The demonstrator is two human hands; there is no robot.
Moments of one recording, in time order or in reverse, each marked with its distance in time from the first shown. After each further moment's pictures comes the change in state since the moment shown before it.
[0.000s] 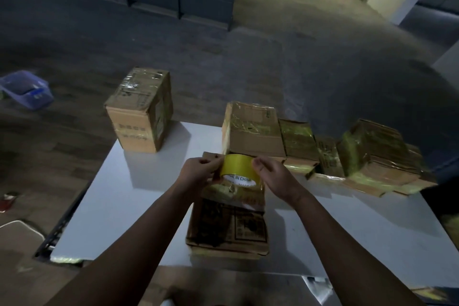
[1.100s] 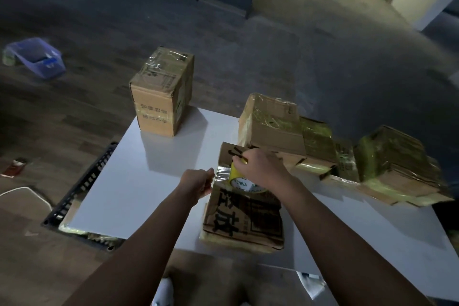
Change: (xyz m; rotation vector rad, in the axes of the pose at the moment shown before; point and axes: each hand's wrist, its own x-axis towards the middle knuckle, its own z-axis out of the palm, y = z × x) left_hand 0.020 -0.055 -0.047 -0.164 0.147 -0.374; right_hand 0.039 -0.042 0.067 -0.730 -0.115 -0.013
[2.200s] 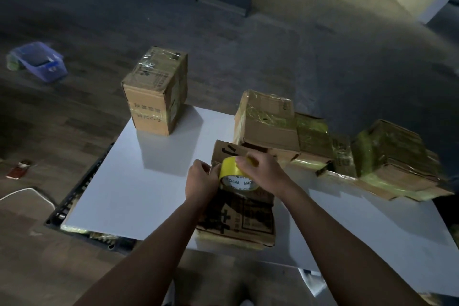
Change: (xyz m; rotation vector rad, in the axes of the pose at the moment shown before) left_hand -0.012 -0.026 0.032 0.541 0.281 0.502; right_hand -0.020 0.044 0.011 0.429 0.068 -0.097
